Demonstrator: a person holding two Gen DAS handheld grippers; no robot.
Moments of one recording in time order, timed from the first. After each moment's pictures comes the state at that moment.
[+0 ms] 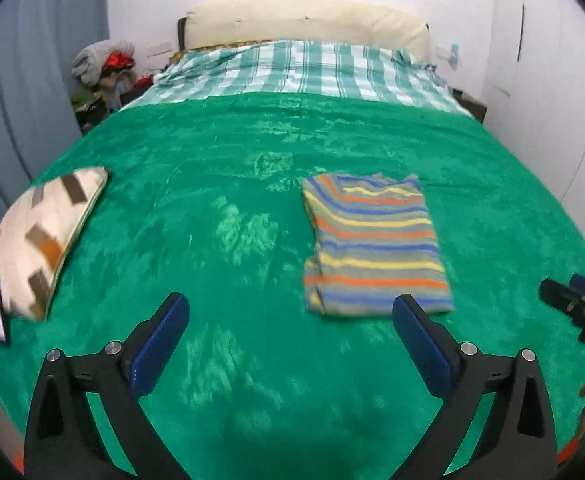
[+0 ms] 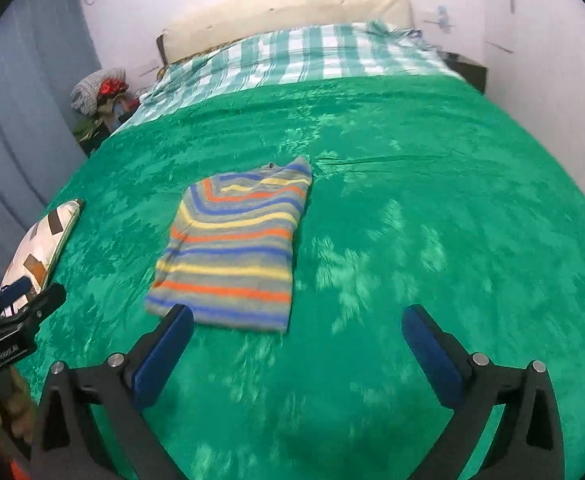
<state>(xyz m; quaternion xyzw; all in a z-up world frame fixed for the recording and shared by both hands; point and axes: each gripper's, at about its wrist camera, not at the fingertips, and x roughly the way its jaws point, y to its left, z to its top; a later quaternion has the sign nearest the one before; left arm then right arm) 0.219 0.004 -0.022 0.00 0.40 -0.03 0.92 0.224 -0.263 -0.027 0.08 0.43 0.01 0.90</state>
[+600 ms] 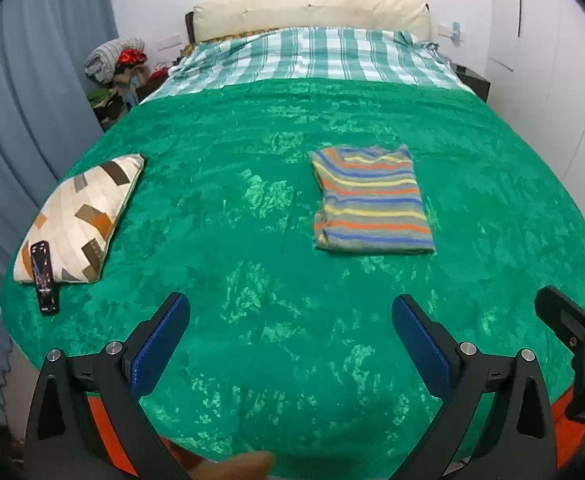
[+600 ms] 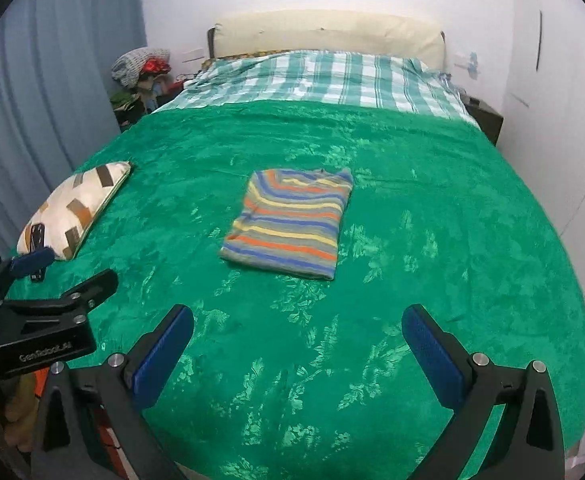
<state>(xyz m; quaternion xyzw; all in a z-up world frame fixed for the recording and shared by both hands) 0.140 0.002 0.024 0.04 0.43 0.00 0.90 0.107 -0.191 0.048 -0.01 0.41 0.05 0.91</state>
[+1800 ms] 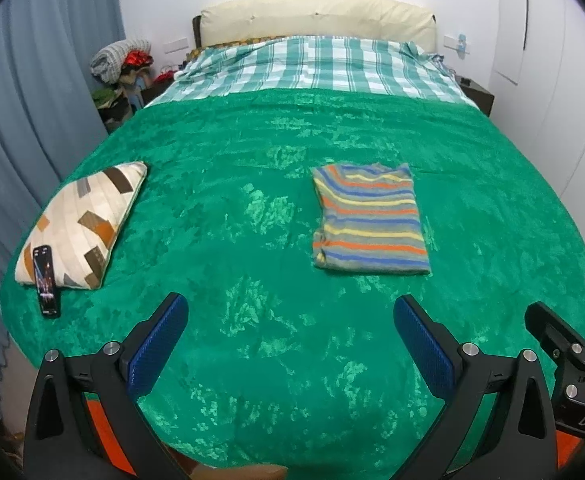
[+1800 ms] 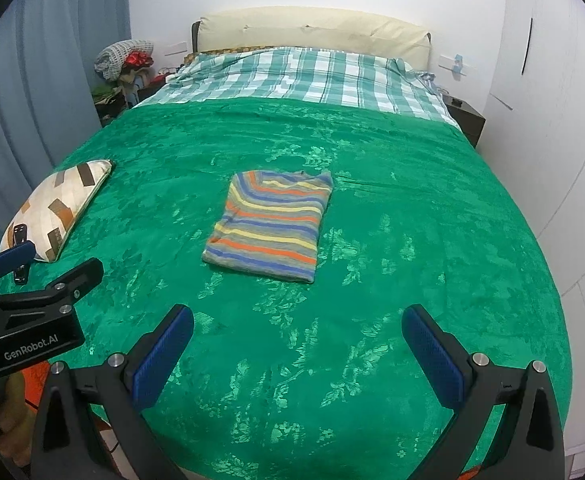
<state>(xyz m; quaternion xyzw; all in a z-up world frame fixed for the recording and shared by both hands) 0.145 -0.001 0.046 0.03 0.41 0.01 0.91 0.117 -0.190 0.065 -0.03 0.42 0.00 0.90</state>
